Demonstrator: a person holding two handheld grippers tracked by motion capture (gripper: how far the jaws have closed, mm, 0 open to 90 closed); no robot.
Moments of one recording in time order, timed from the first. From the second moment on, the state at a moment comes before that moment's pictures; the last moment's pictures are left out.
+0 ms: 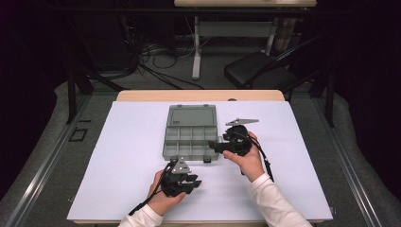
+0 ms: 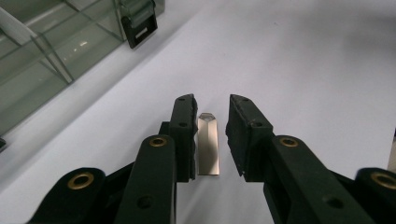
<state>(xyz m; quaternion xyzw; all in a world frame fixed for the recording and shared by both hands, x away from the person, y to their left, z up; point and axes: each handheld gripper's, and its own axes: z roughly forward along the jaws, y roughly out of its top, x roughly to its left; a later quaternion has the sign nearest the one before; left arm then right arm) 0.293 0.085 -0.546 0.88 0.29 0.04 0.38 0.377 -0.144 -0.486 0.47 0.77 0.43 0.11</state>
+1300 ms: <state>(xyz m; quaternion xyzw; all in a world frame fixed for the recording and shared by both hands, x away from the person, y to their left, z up) 0.293 0.085 -0.551 0.88 0.29 0.07 0.37 0.380 -0.148 -0.488 0.48 0.76 0.43 0.11</state>
